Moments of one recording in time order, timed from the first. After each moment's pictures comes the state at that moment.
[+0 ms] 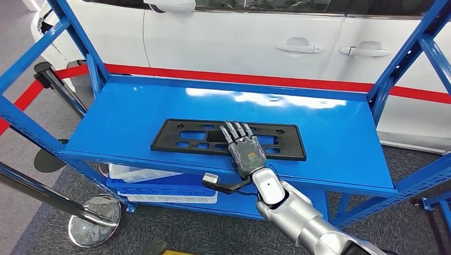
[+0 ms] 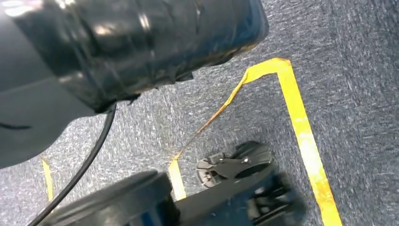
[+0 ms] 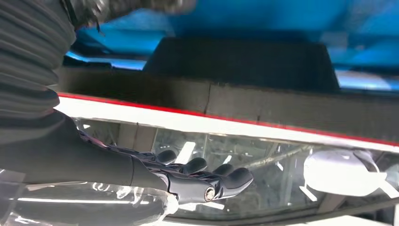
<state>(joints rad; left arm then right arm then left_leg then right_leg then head) -0.16 -0.02 -1.03 -0.25 0.61 0.35 -0.09 -0.59 -0.04 0.78 -0.82 1.24 -0.43 0.32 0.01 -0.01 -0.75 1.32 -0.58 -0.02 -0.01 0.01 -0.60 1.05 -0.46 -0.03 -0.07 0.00</state>
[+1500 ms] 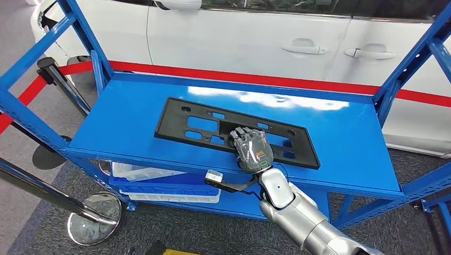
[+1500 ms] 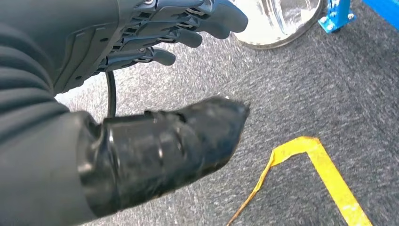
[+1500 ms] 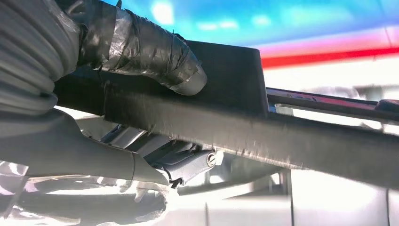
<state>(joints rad) -0.17 -0.01 -1.16 -0.25 0.38 0.64 0.01 -0.54 -0.07 0.72 -0.96 1.17 -0.66 0.23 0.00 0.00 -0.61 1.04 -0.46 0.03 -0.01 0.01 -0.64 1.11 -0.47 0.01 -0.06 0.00</state>
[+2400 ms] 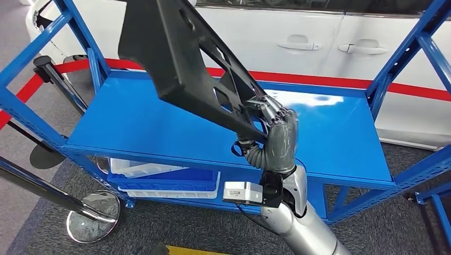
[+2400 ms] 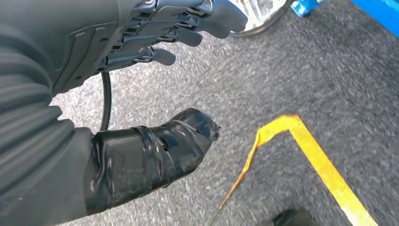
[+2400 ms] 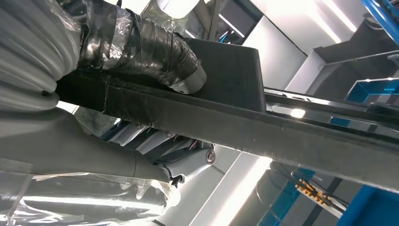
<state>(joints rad) -0.16 -0.01 -1.16 -0.25 0.38 0.54 -0.08 -0.39 -0.04 0.56 -1.65 0.72 -0.69 -0.12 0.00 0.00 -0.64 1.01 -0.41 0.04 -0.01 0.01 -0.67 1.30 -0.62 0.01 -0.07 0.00</state>
